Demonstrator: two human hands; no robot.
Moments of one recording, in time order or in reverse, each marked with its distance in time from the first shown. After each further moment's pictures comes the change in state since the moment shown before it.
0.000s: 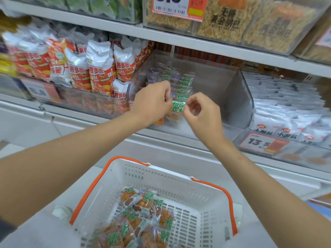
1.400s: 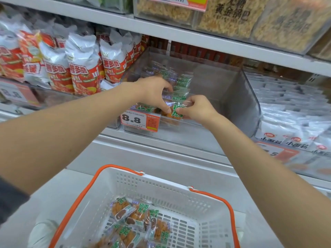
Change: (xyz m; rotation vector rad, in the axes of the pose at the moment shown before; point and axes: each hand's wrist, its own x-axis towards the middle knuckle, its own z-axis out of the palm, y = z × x) left_hand 0.087 -0.029 0.014 0.311 -0.590 0.087; right_hand 0.067 0.055 0.034 0.037 -0.447 0.584
